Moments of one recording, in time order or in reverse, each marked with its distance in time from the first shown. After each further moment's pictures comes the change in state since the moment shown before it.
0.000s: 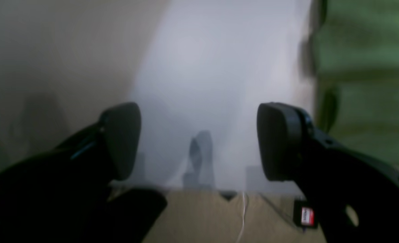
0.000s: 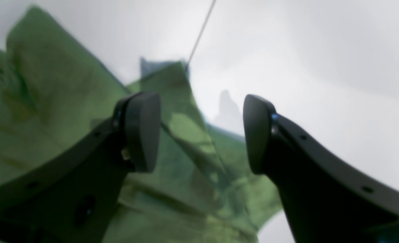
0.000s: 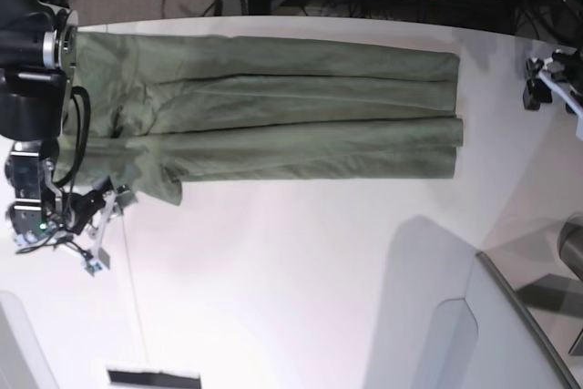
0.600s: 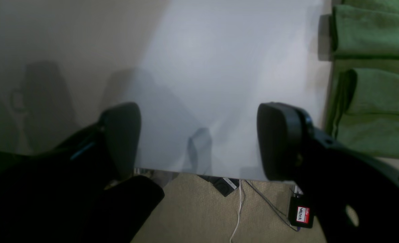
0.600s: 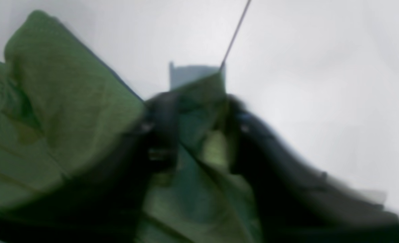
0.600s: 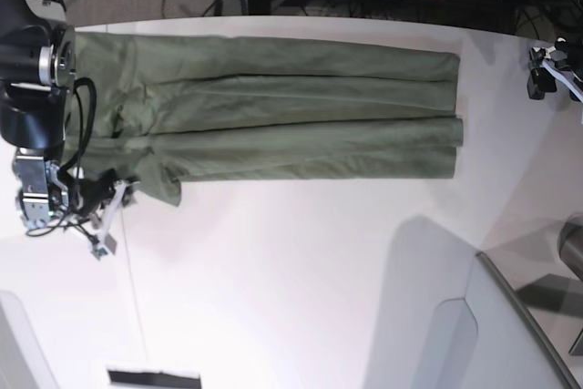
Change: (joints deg) left arm 1.3 0.9 -2.4 0.0 -0.2 0.0 -0.2; right arm 3.1 0.1 0.2 -15.5 0.2 -0.2 11.3
